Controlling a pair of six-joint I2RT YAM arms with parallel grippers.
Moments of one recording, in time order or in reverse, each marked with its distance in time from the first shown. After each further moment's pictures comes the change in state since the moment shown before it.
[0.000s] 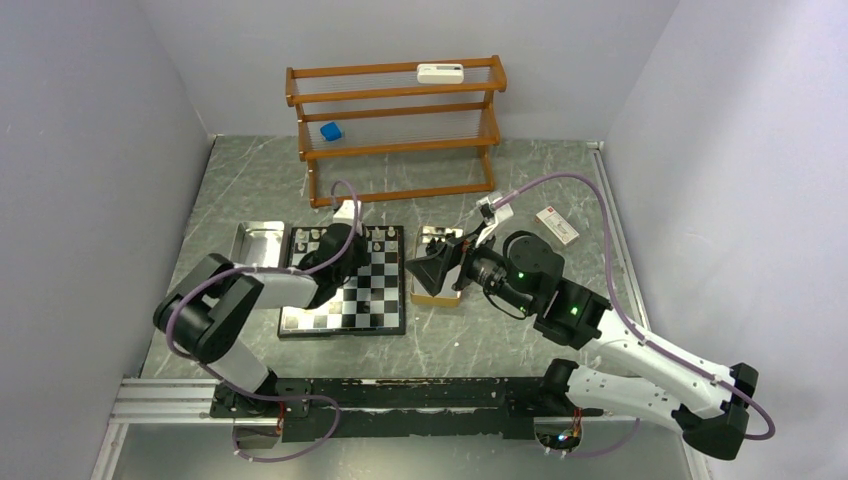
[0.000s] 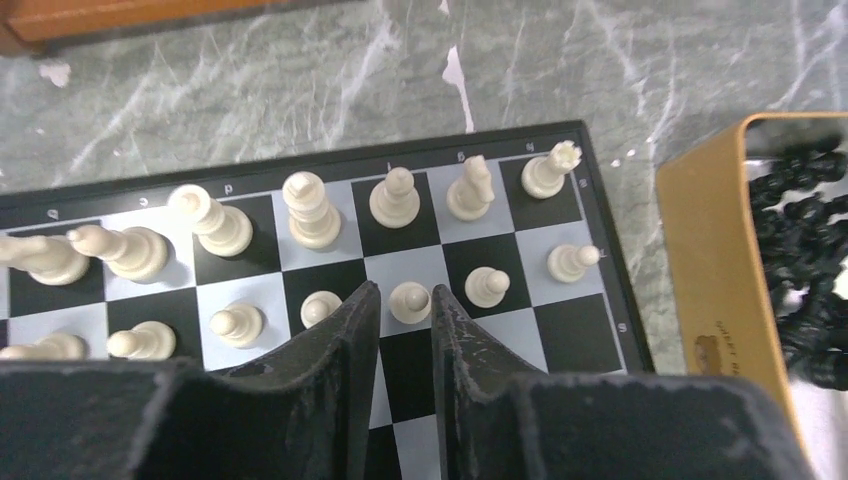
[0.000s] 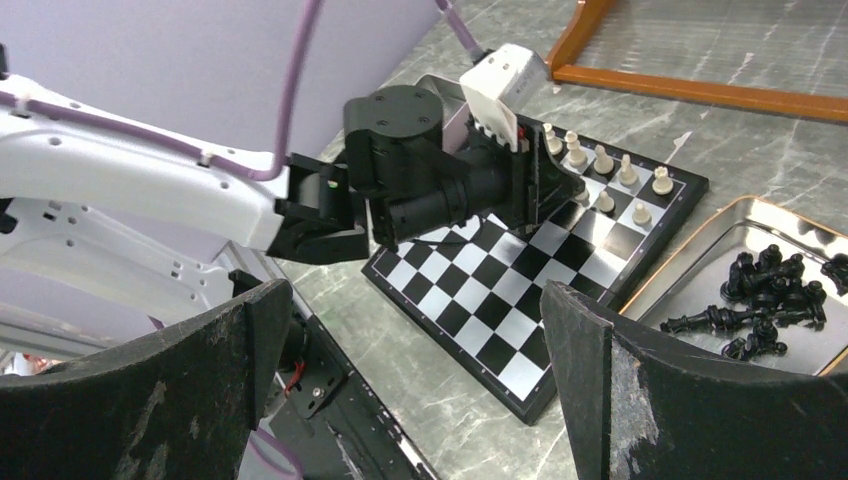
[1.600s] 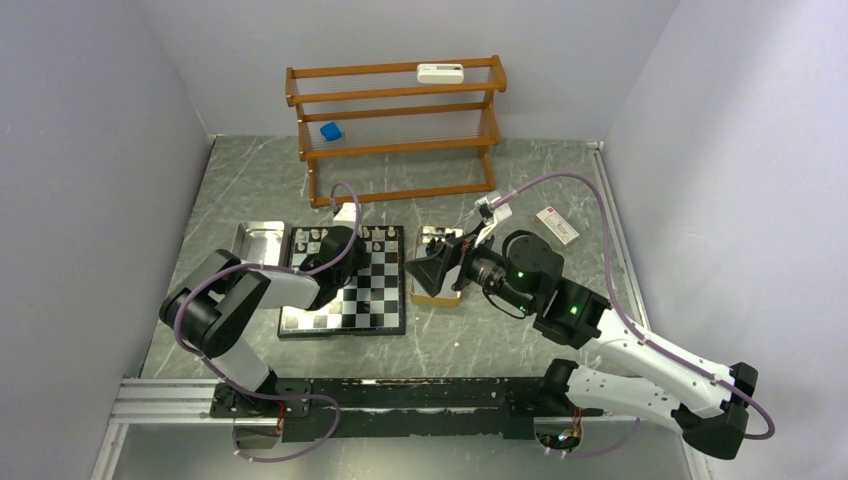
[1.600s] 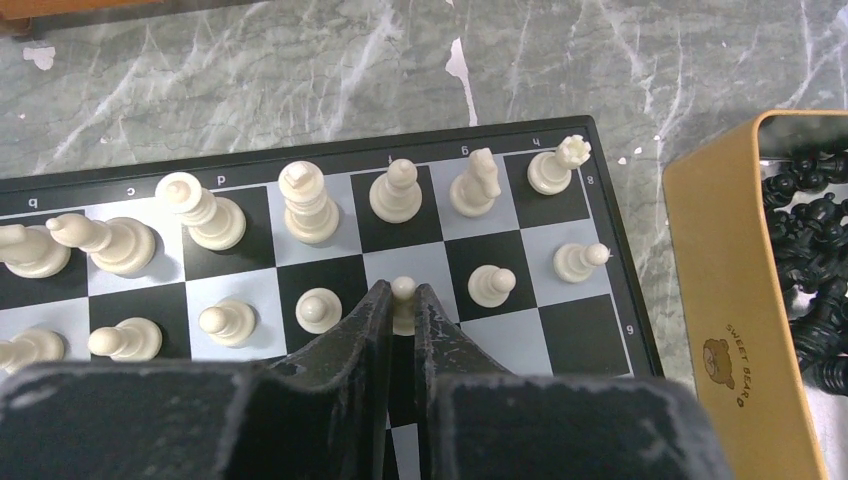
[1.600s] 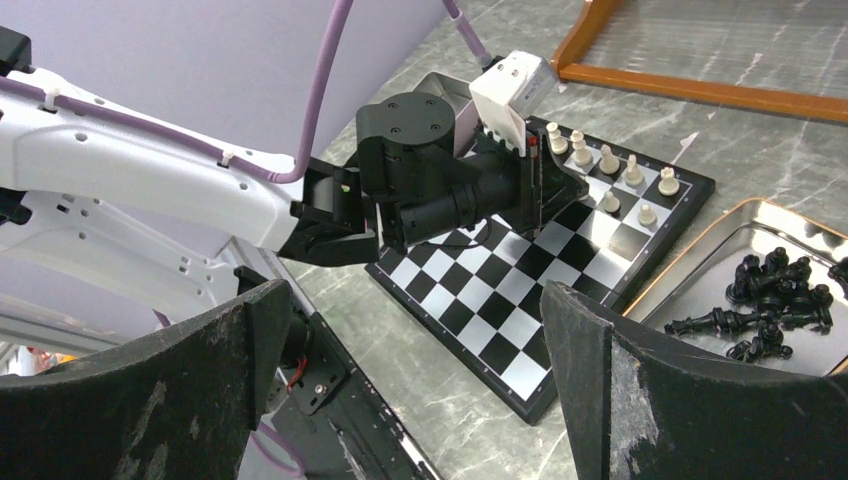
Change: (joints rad) left arm 0.000 0.013 -0.016 0.040 0.001 -0.018; right arm 0.000 0.008 0.004 0.000 -0.015 -0.003
